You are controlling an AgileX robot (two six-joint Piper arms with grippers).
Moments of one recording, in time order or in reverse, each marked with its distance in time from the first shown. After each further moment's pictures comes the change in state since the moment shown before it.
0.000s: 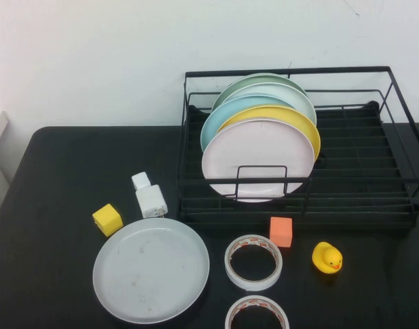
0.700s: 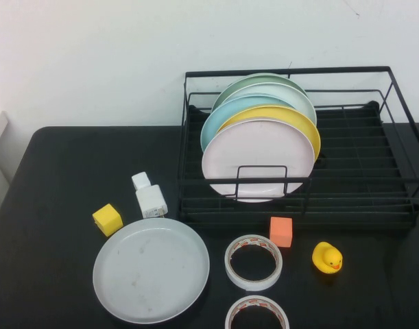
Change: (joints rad) right arm 0.000 0.000 0.000 0.000 0.000 0.000; left arm 0.000 0.000 0.002 -0.362 -0.086 -0.150
